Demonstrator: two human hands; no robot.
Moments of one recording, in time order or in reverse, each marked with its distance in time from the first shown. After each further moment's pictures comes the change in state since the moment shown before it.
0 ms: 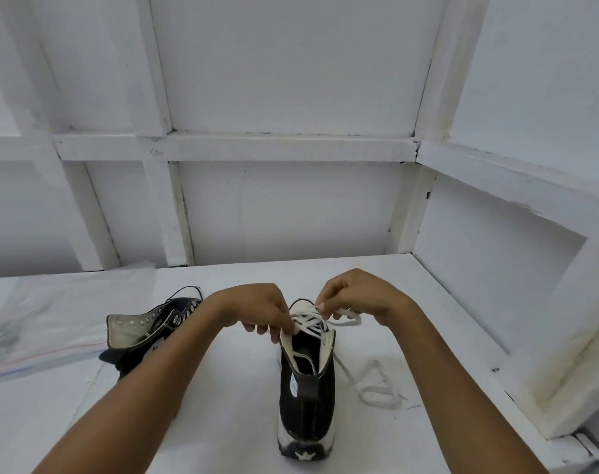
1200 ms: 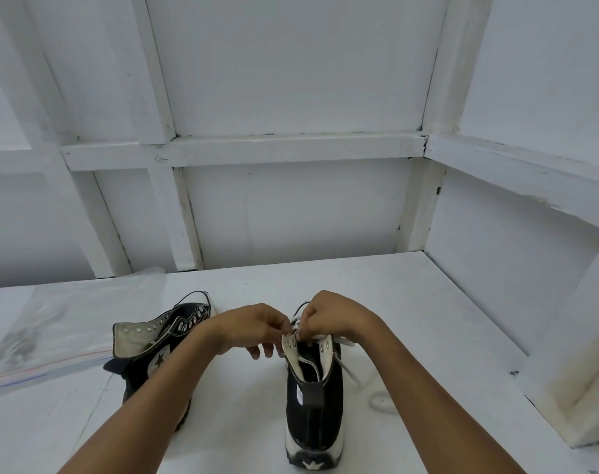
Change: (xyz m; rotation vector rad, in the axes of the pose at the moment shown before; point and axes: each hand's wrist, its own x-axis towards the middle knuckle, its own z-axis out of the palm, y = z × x) left_hand -0.006 -0.035 0.020 -0.300 -0.008 0.018; right_hand 0.029 0.003 0.051 -0.248 -0.087 0.037
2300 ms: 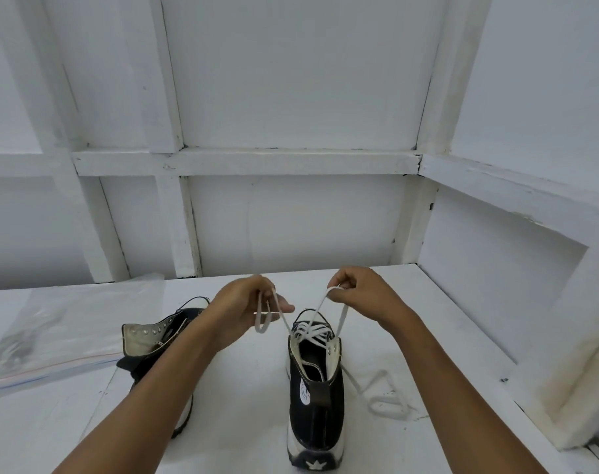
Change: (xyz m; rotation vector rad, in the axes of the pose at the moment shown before) left_hand -0.014 0.011 -0.012 -0.847 0.333 0.208; right_hand -0.022 0.013 -0.042 0.222 0.406 -0.135
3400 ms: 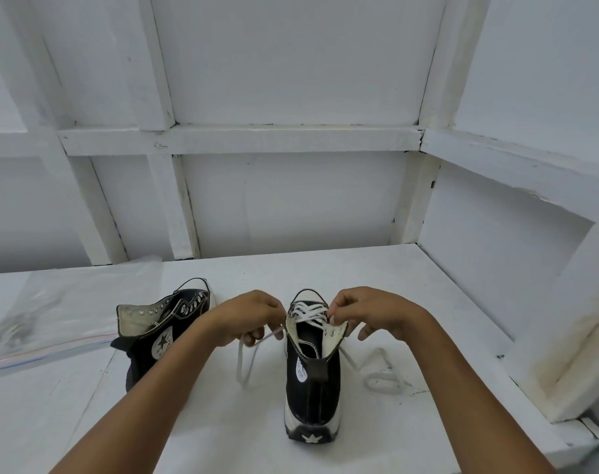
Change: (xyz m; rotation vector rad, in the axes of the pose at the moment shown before) left_hand -0.002 -0.026 0.009 0.673 -0.125 -0.244; right_hand -0.032 0.018 -0.003 0.038 -0.442 0.264
